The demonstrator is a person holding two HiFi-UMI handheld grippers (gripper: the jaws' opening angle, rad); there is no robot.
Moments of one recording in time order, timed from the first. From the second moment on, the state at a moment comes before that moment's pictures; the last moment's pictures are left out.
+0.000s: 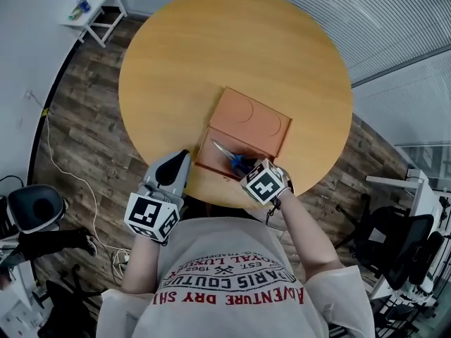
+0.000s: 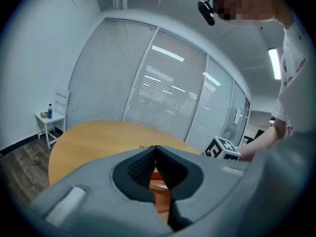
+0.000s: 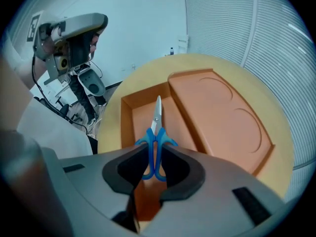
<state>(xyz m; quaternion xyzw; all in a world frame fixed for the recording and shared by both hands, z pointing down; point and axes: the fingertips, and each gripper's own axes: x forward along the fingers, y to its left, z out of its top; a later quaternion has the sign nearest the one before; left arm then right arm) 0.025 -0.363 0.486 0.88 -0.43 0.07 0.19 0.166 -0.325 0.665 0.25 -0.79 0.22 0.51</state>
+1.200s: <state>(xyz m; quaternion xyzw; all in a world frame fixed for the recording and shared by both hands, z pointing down) 0.110 -0.379 0.382 0.93 -0.36 0.03 0.06 0.252 -0.338 0.403 0.55 -0.82 0.09 0.10</state>
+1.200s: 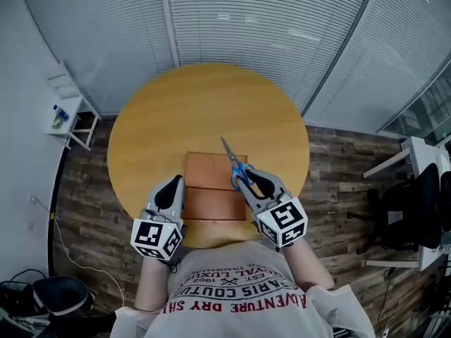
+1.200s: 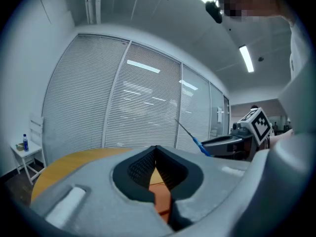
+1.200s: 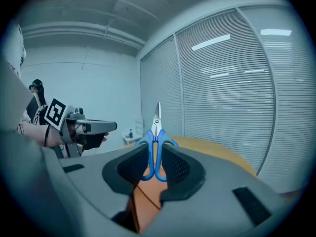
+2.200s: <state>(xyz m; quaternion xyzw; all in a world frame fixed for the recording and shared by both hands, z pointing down) 0.127 -0.373 0.344 0.94 -0.34 0.03 0.02 0.283 -0.325 0.366 0.63 -0.78 0.05 0.03</state>
